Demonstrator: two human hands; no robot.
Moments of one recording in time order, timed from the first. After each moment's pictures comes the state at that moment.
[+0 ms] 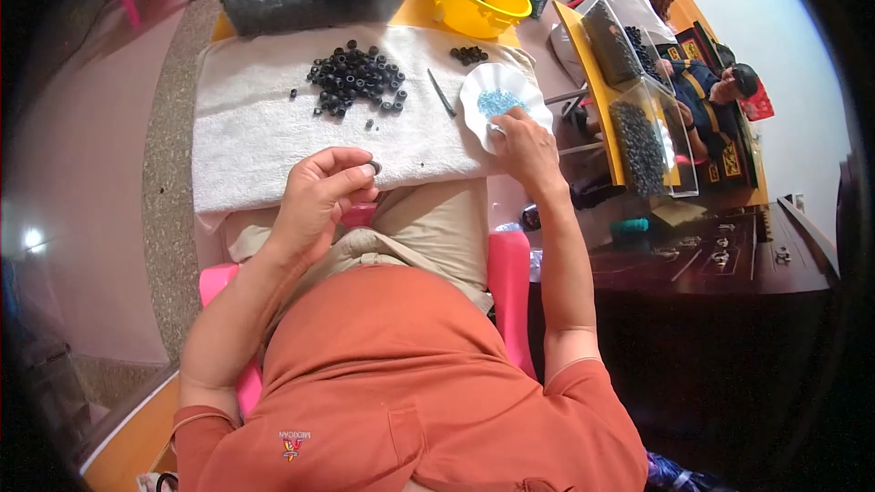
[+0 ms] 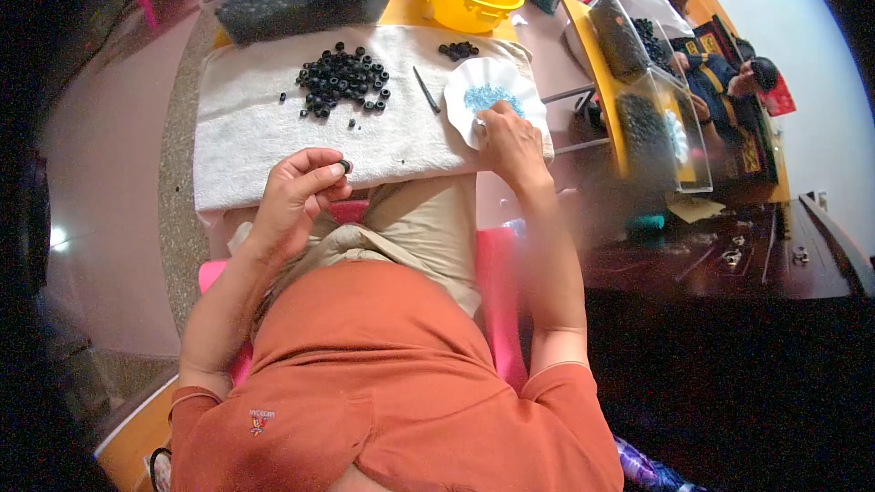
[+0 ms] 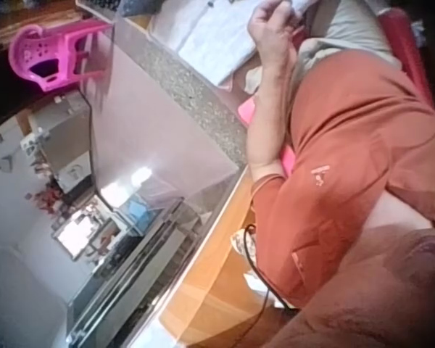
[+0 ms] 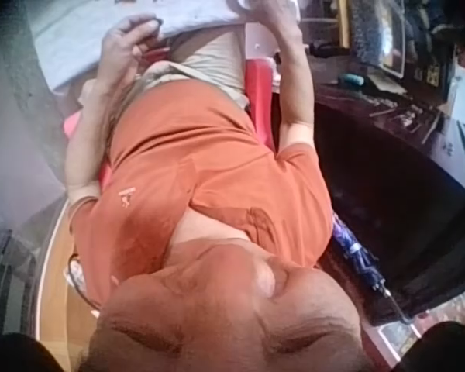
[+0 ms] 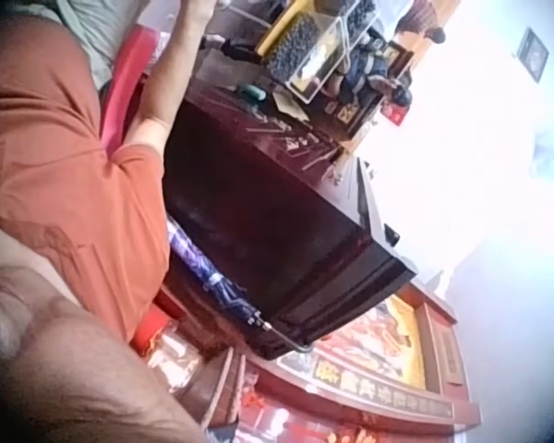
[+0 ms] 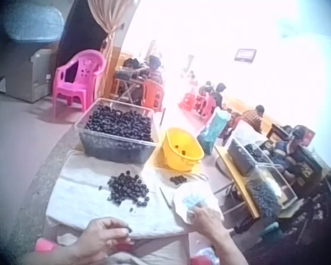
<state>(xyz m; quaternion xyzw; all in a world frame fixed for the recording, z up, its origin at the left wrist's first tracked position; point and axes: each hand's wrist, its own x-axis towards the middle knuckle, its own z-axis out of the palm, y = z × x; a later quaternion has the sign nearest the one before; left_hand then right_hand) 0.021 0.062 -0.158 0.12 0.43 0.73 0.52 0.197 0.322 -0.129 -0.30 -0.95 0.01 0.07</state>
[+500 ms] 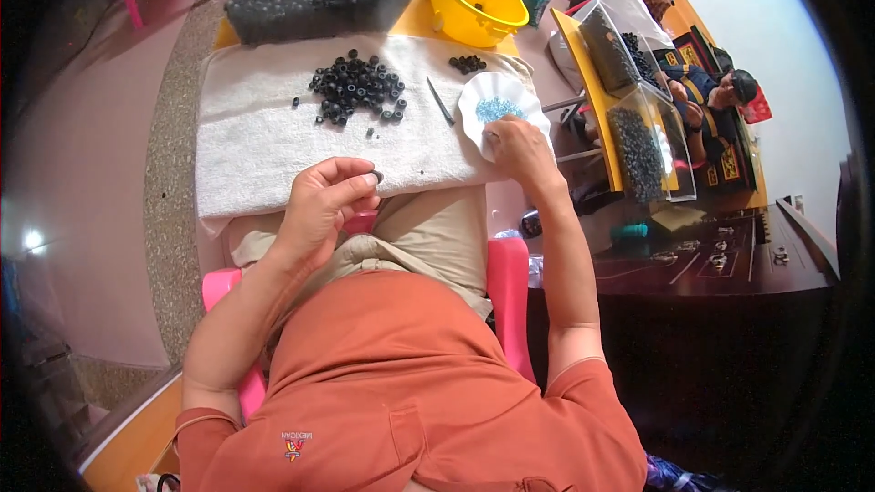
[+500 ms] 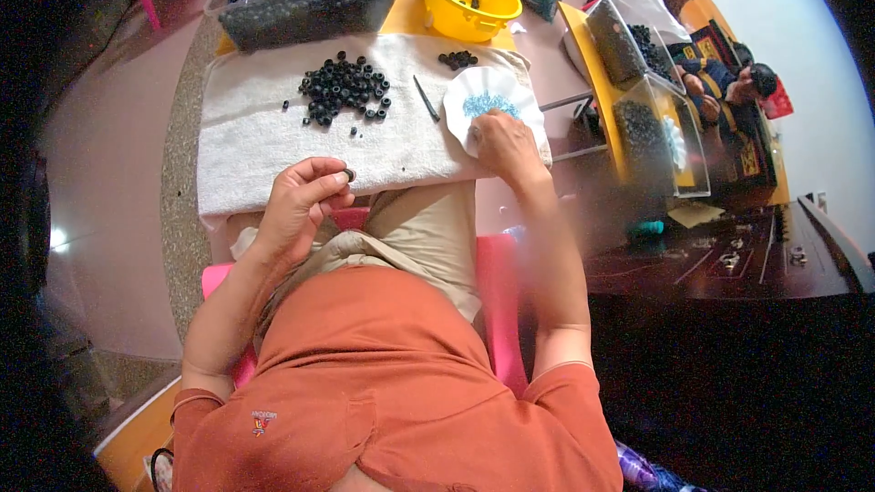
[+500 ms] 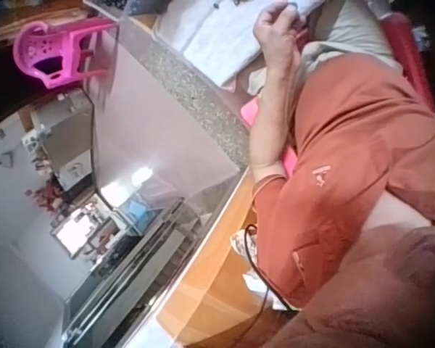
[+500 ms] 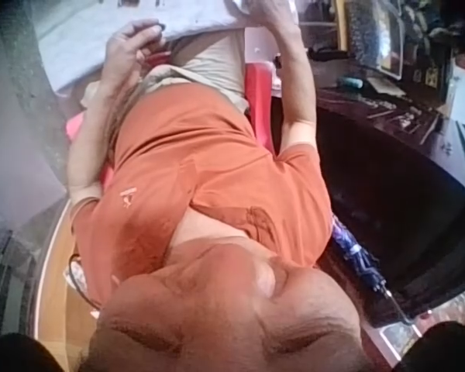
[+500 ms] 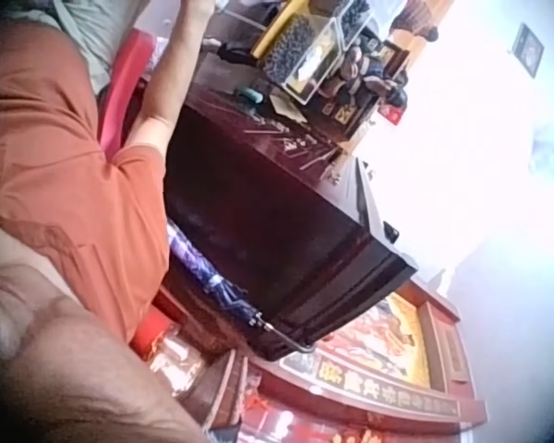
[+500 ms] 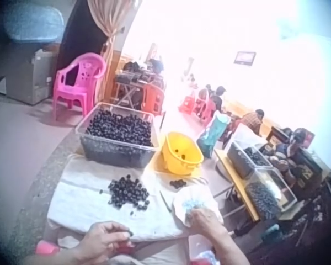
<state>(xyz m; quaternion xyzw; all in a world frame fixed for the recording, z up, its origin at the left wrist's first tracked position) 0.025 0.063 -0.153 0.10 0.43 0.73 0.51 0.192 0.343 -0.137 -0.25 -0.97 0.02 0.06</state>
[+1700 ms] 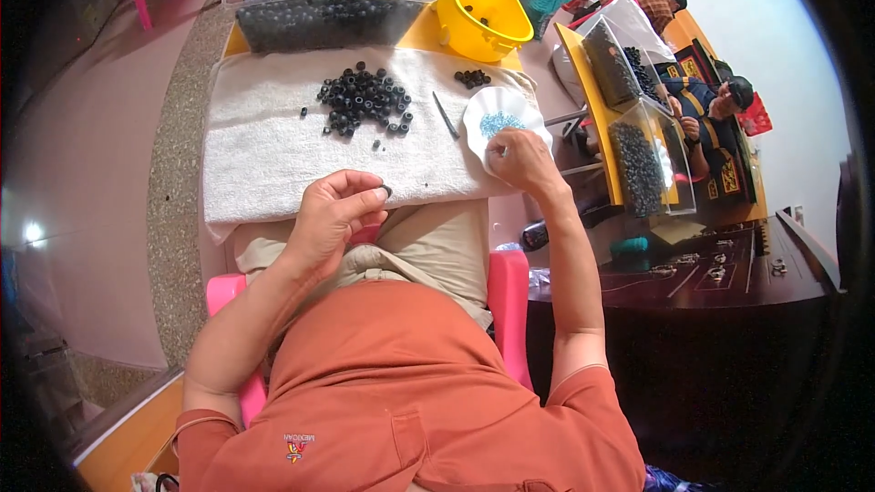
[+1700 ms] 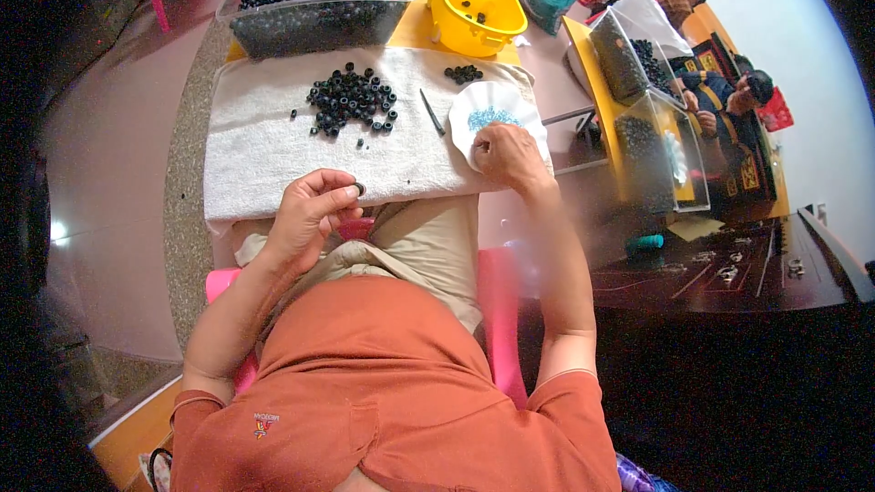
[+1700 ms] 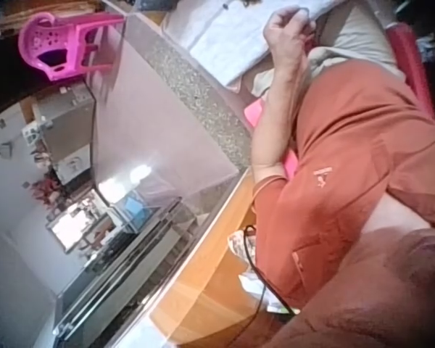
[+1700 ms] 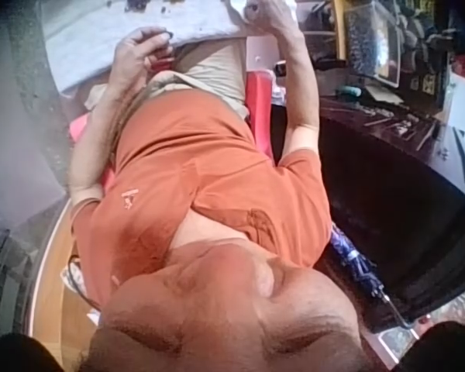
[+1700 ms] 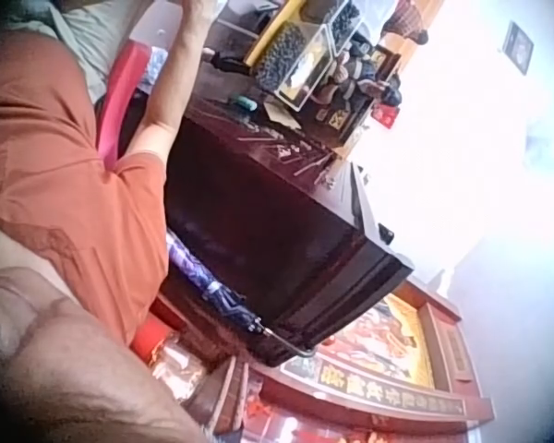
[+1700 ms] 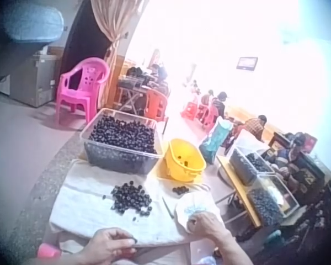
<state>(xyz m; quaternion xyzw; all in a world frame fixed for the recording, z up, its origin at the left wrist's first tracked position) 0.026 0.062 -0.154 0.11 0.44 0.72 0.53 0.187 0.348 -0.128 -0.22 -0.97 0.09 0.07</state>
